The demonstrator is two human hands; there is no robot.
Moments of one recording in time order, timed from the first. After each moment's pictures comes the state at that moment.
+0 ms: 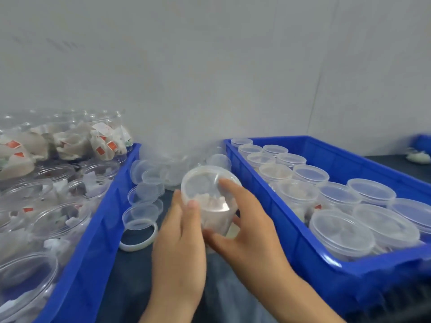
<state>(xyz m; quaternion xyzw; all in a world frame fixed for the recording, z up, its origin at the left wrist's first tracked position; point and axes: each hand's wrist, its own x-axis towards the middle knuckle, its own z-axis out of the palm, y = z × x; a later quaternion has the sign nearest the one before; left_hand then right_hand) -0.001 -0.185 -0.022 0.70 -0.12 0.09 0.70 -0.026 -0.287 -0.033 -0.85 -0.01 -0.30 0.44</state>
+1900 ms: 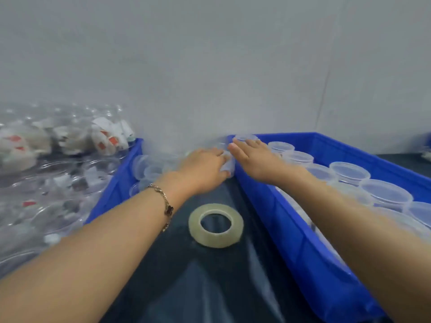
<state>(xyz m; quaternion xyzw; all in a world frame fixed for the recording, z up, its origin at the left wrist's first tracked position) 0.149 -0.245 0.017 0.90 -0.42 0.13 0.03 0.109 -0.399 0.017 -0.99 0.05 -0.12 0.04</state>
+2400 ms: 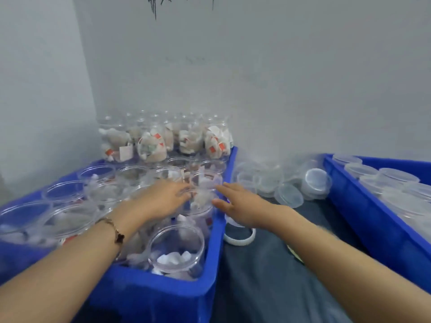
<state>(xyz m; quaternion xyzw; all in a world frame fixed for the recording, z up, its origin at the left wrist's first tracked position) 0.155 0.038 -0.013 0.98 -0.16 0.04 0.09 0.141 -0.165 -0.020 -0.97 -0.18 0.02 0.13</state>
